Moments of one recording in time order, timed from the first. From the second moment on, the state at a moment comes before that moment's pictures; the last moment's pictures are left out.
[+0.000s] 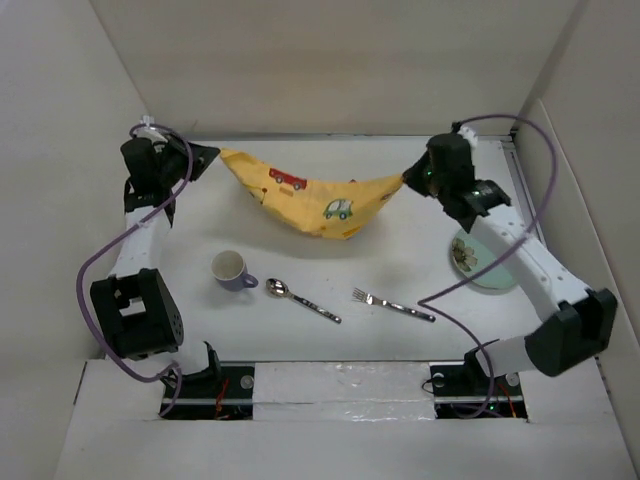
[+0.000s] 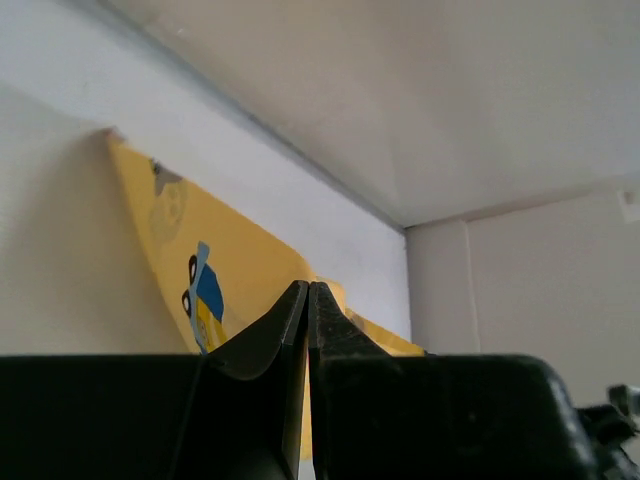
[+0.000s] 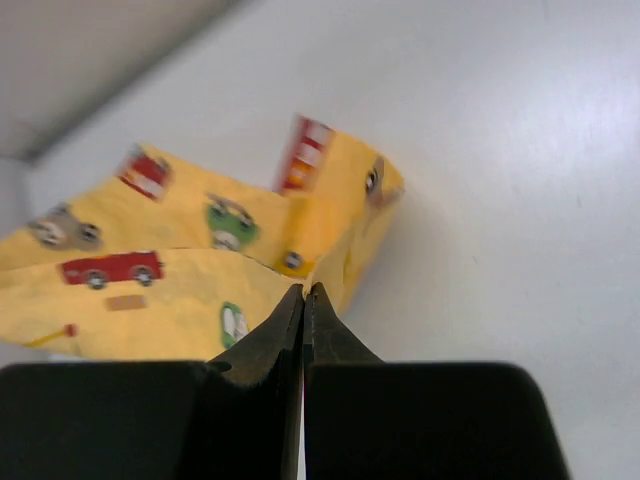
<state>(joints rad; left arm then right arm) 0.22 1.49 1.12 0.12 0.56 -0.91 0.40 1.43 1.31 -0.46 0.26 0.80</state>
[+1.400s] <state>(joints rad) 0.28 1.59 0.88 0.74 0.70 -1.29 0.11 1.52 1.36 -0.25 -0.07 0.61</state>
